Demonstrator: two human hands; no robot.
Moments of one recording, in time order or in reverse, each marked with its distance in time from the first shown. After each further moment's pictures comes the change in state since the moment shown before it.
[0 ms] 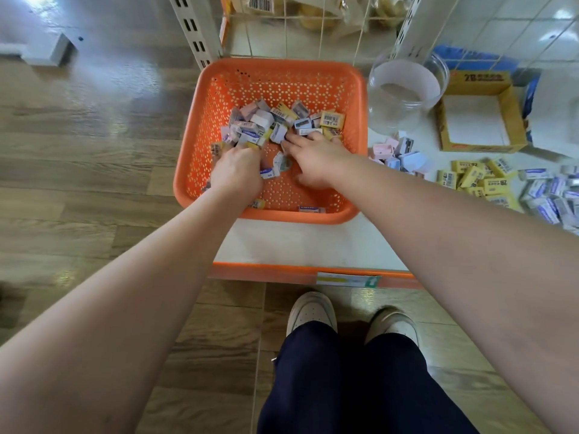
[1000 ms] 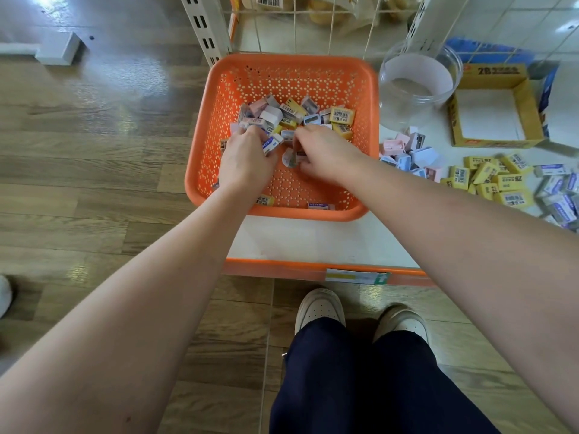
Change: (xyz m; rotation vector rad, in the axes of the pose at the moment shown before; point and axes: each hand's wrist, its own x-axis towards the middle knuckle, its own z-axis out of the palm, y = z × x) left_hand -0.010 0.009 -0.016 -0.349 0.175 -0.122; right_hand -0.003 -0.007 -0.002 0.215 0.252 -0.061
